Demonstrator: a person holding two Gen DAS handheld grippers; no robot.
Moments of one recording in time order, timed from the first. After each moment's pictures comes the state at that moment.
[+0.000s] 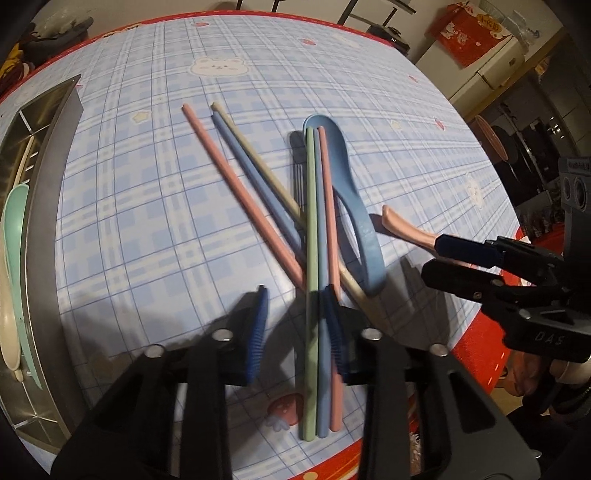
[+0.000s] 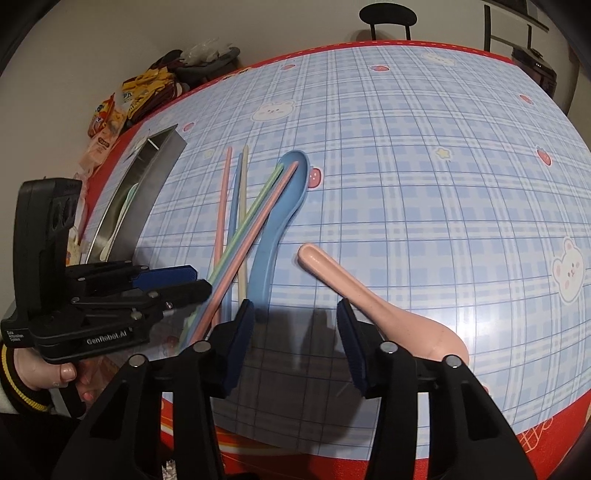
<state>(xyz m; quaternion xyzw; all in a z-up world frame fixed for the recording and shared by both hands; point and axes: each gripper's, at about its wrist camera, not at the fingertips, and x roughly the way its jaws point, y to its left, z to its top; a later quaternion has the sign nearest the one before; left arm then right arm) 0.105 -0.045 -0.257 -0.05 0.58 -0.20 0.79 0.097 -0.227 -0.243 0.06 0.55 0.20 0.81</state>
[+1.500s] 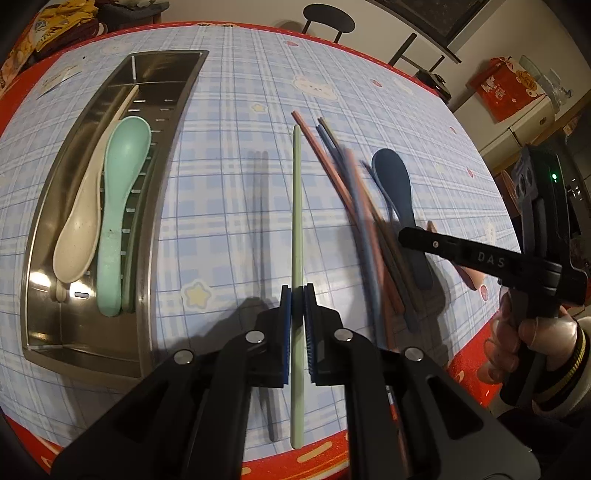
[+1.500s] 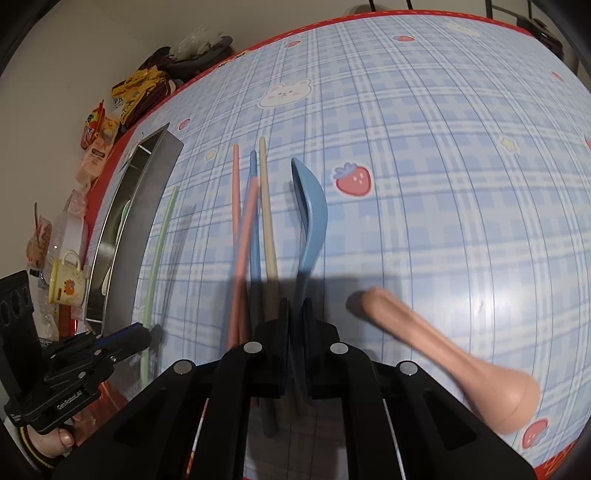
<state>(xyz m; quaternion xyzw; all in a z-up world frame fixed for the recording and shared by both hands) 0.066 0.028 -0.246 -0.12 0.56 -0.12 0.81 0.133 -0.183 -0.272 0.11 0.58 0.21 0.78</state>
